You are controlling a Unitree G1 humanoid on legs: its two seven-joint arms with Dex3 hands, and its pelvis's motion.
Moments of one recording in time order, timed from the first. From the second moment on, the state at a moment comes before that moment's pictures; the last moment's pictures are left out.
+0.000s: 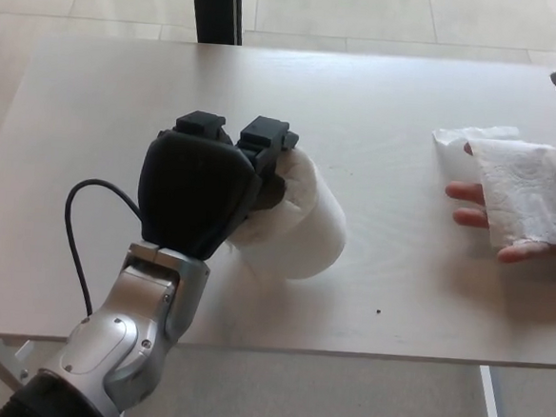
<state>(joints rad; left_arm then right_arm) -0.38 0.32 -0.55 0.27 0.96 0.12 0.57 -0.67 -0.84 0.62 0.48 -0.86 0.07 -0.24</state>
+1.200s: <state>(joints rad) -0.43 0.28 -0.38 0.17 0.78 0.11 0.43 -0.52 -0.97 0.36 0.19 -0.86 0.06 0.08</state>
